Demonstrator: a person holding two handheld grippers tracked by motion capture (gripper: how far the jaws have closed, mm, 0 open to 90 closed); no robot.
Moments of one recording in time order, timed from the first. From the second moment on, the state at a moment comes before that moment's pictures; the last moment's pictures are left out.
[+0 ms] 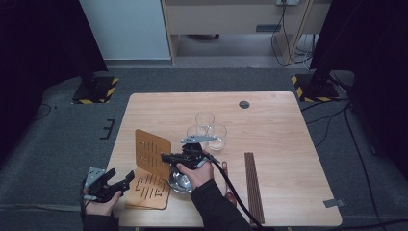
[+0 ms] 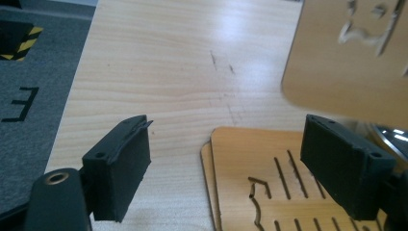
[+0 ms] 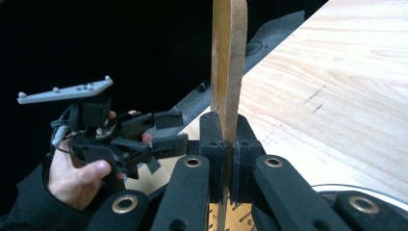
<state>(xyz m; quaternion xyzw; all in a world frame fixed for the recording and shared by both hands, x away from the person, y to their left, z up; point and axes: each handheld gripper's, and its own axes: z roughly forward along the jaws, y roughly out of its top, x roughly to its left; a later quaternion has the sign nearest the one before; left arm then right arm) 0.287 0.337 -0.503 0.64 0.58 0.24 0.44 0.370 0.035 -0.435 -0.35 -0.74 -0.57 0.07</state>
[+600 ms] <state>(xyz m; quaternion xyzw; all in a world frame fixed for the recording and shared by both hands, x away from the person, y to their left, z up) 0.305 0.318 -0.527 0.70 0.58 0.22 0.36 0.373 0.022 -0.426 -0.36 -0.73 -0.58 0.05</state>
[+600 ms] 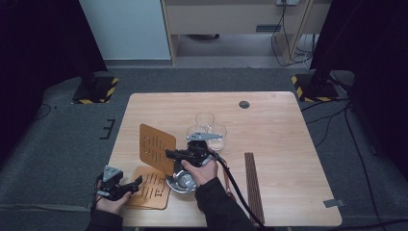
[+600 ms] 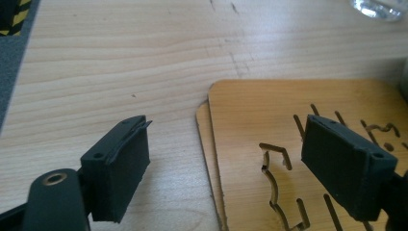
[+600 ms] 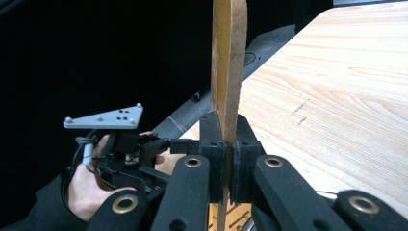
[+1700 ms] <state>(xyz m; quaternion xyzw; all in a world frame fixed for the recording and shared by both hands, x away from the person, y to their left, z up) 0.307 0.311 -0.532 0.71 0.58 0.21 0.34 0.378 0.008 -0.417 -0.36 -0.71 -0.60 0.02</state>
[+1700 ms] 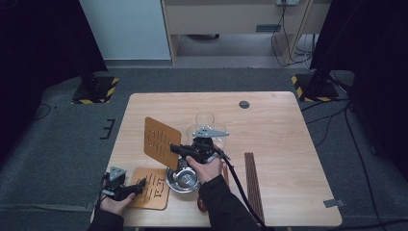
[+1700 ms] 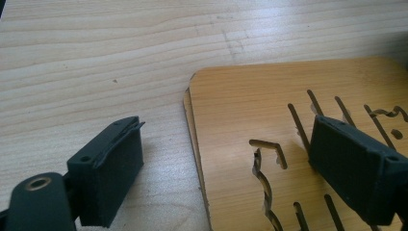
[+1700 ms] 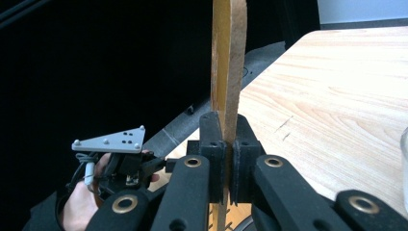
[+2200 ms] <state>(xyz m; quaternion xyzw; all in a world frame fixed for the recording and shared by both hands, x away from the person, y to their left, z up) 0.305 0.311 -0.534 0.71 0.57 0.22 0.34 0.385 -0.006 -0.407 -0.37 -0.70 -0.61 0.01</state>
